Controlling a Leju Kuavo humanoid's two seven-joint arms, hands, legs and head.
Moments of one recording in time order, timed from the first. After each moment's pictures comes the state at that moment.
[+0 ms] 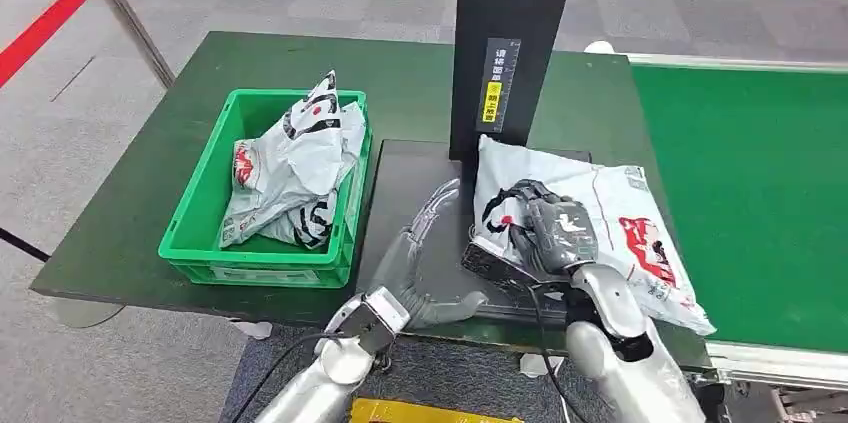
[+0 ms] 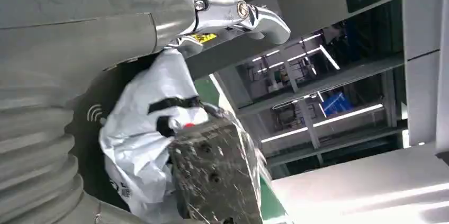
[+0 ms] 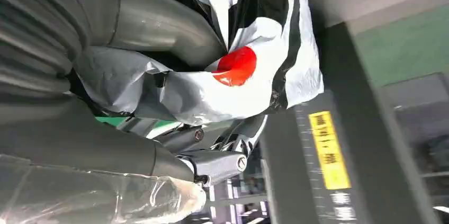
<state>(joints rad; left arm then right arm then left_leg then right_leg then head) -0.26 -0.23 -0.50 -1.17 -0.34 0.07 -0.56 -0.33 -0.11 0.54 -1.37 1.08 -0.03 -0.15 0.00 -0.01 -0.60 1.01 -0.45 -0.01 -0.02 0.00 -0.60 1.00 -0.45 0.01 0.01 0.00</state>
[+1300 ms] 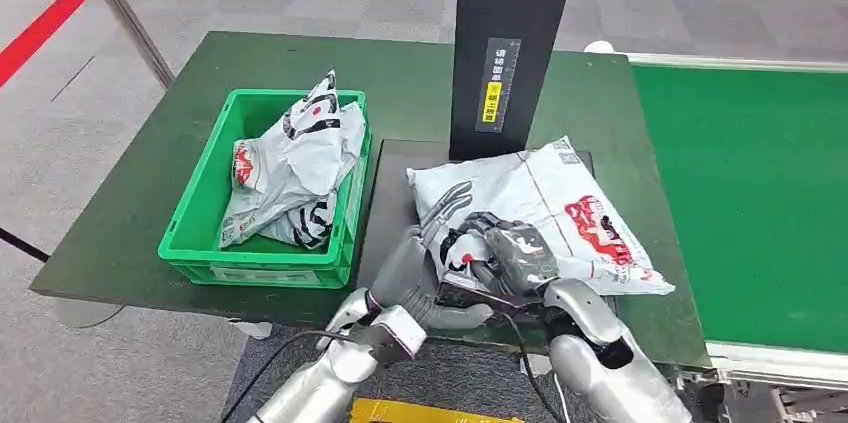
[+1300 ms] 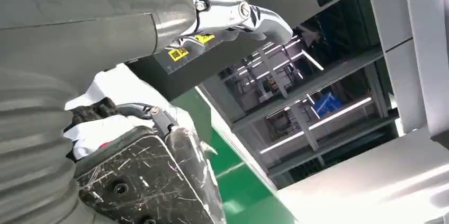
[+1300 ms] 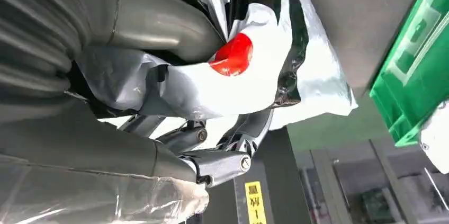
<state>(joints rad) -0.28 -0.24 -0.48 -1.14 -0.46 0.13 -0.57 -0.32 -0.13 0.71 -1.35 0.88 0.06 -0.26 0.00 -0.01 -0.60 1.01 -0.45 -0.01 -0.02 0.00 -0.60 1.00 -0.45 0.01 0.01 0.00</state>
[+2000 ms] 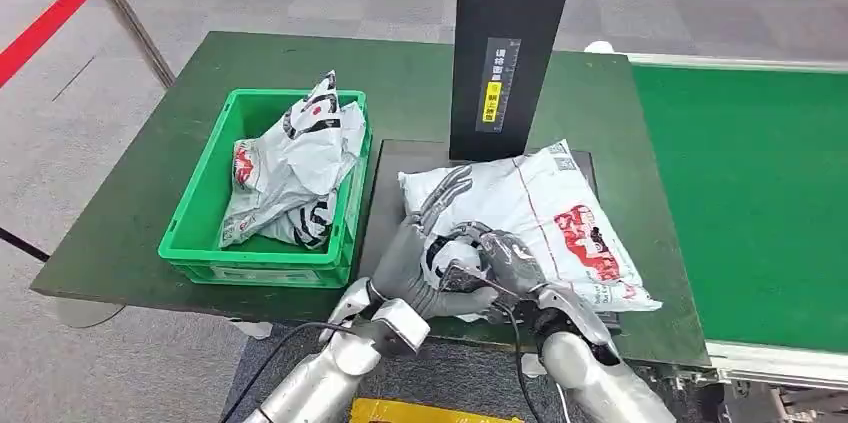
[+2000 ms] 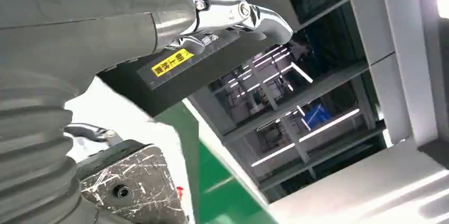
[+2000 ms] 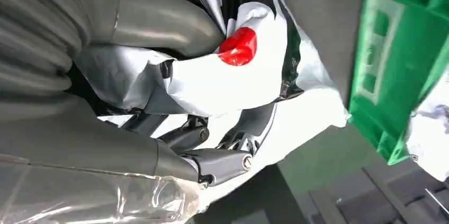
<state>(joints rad) -0.32 -0.26 -0.47 -1.13 -0.47 0.17 -0.57 -0.33 -0.08 0.70 -1.25 0.57 0.04 -0.32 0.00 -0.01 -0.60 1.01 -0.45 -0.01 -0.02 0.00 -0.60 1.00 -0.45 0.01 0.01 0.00</state>
